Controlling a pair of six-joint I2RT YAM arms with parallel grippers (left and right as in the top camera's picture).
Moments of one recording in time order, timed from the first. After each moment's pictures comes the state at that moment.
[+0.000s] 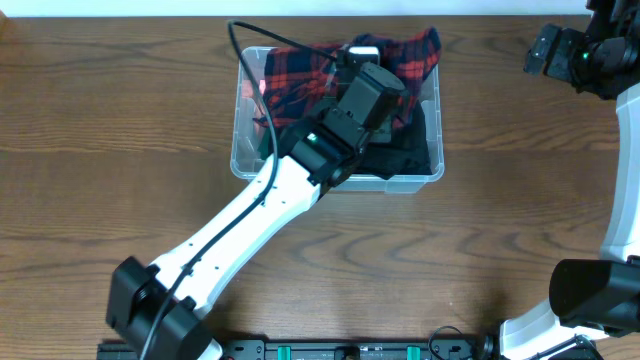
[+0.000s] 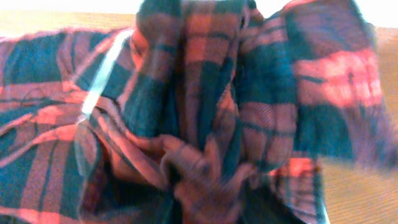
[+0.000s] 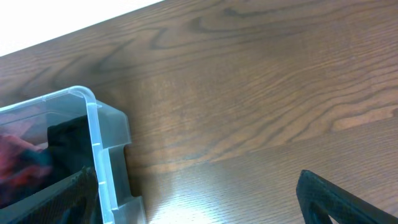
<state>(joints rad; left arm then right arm) -0.74 1.71 1.55 -0.58 -0.29 -0.54 -0.19 1.78 1.99 -1.17 -0.07 0.18</state>
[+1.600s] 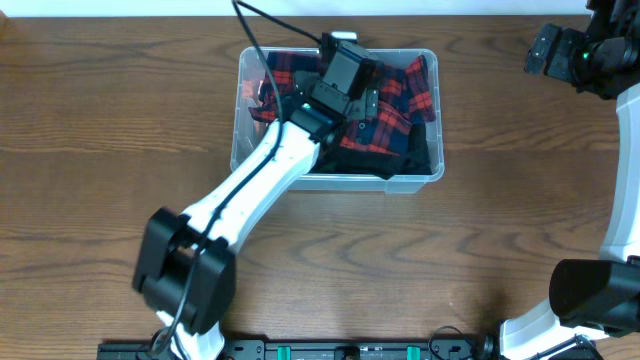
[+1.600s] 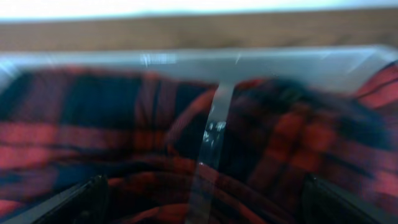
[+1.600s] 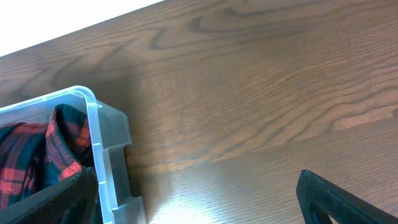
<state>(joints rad) -0.60 1.88 1.57 -0.49 -0.32 -0.41 -0.19 1.78 1.99 -1.17 -0.07 0.18</state>
